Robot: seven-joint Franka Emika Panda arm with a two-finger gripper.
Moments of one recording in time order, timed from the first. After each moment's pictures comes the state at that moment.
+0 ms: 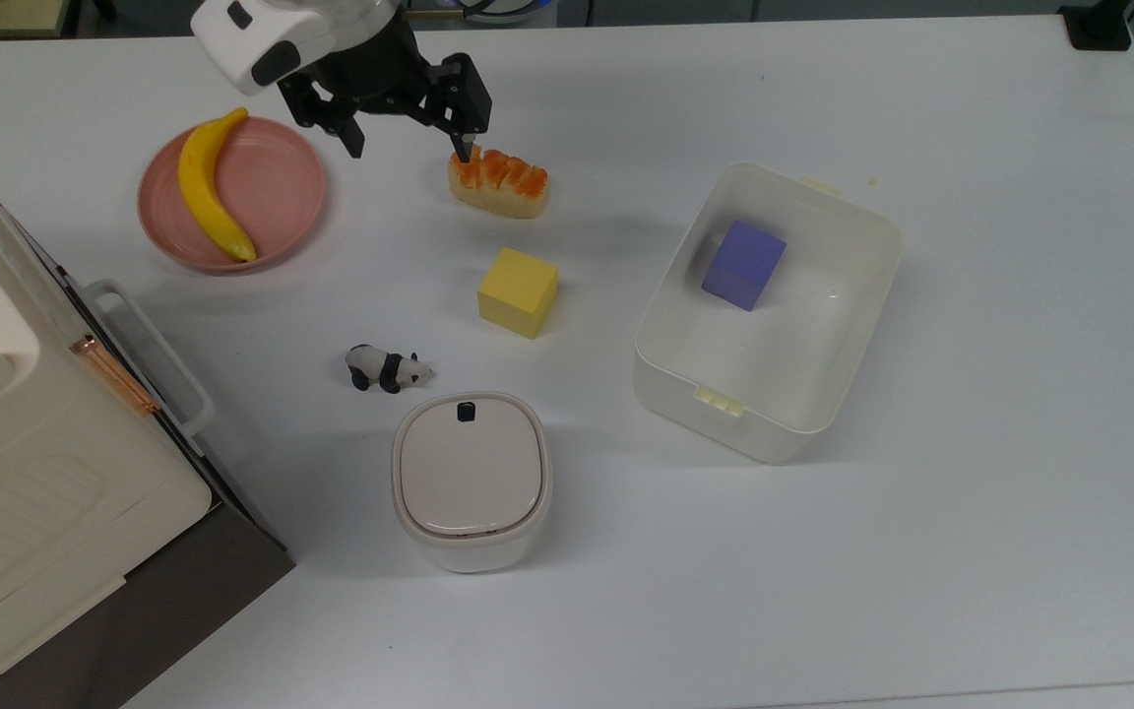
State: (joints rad) arm 0.08 0.20 -0.21 -1.54 0.17 1.66 -0.02
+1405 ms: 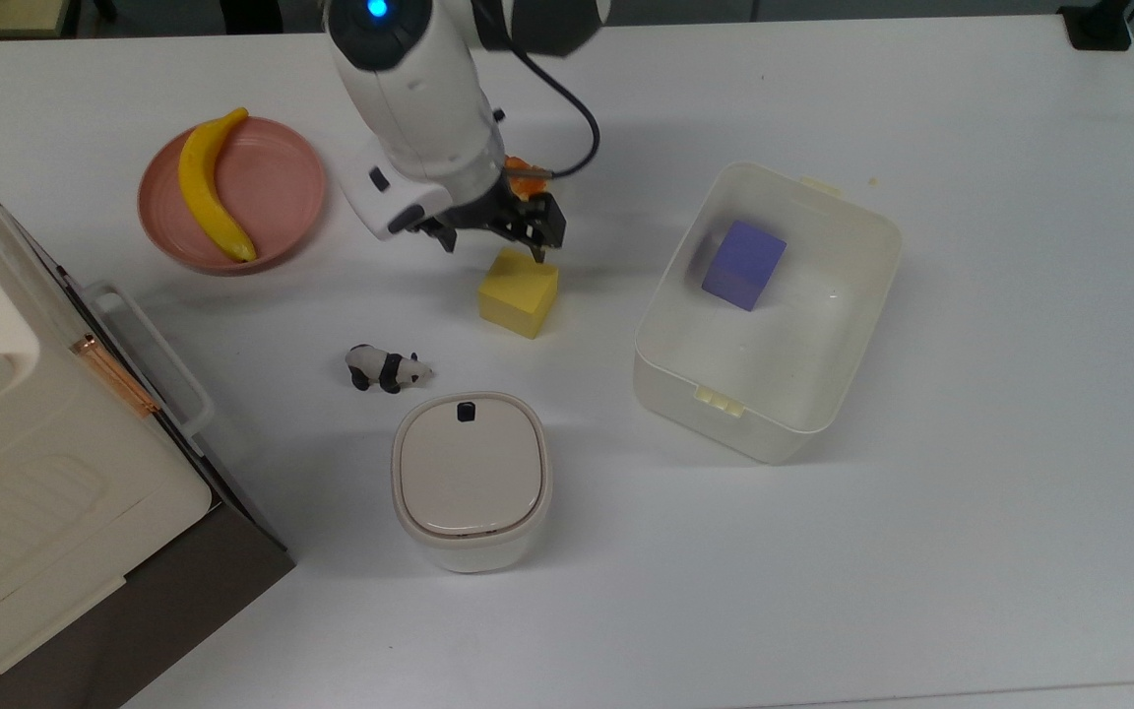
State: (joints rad) arm 0.18 0.30 -0.20 -1.82 0.21 2.00 0.08
